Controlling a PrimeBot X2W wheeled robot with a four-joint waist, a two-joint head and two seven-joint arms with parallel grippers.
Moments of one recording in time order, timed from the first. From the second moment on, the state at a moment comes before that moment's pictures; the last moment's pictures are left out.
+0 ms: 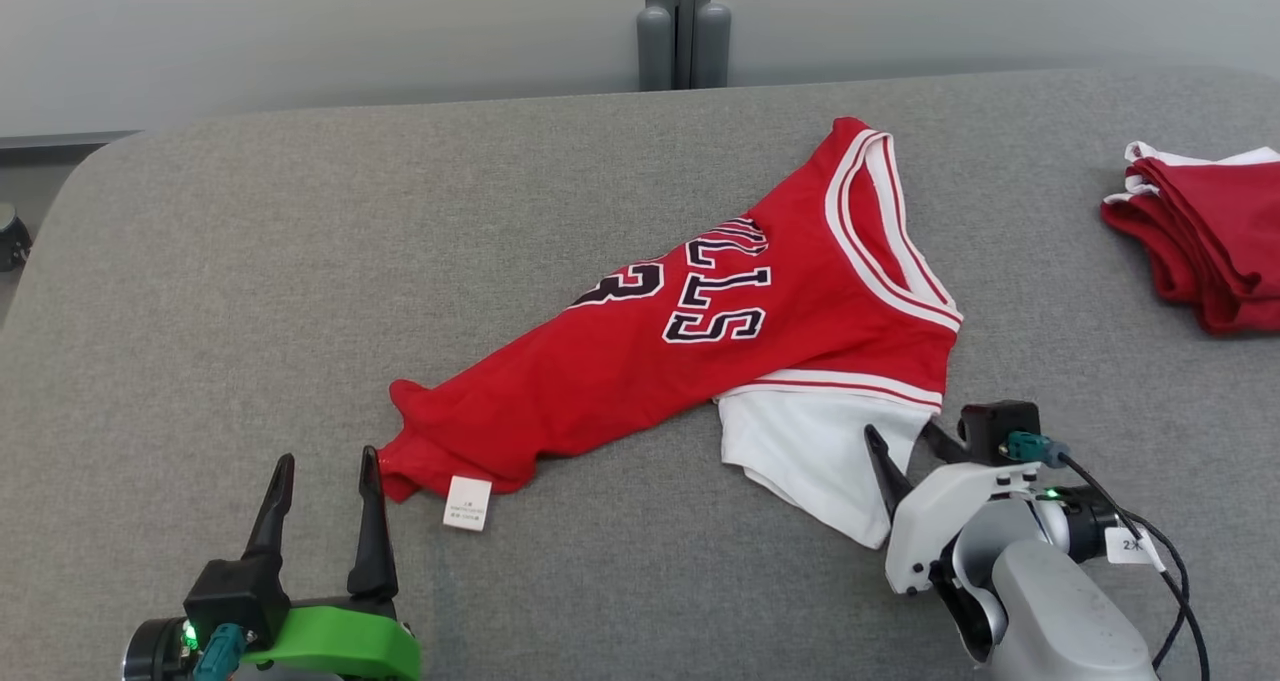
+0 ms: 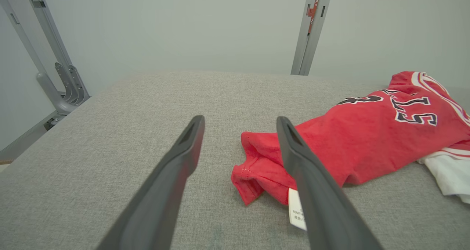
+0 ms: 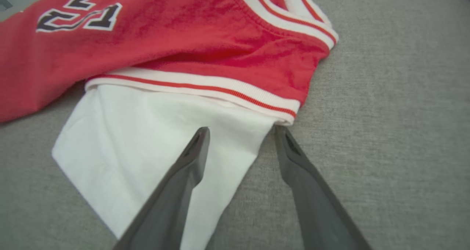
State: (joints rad) left arm 0.01 0.05 -0.04 0.19 -0.18 -0.02 -0.26; right arm -0.38 -0.05 0.13 0.80 0.19 0.13 -0.10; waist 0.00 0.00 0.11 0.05
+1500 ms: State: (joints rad) left arm -0.01 0.05 -0.13 0.16 -0.28 0.03 -0.26; right arm -0.22 -0.05 -0.08 0.36 0.10 0.13 -0.26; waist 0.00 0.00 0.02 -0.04
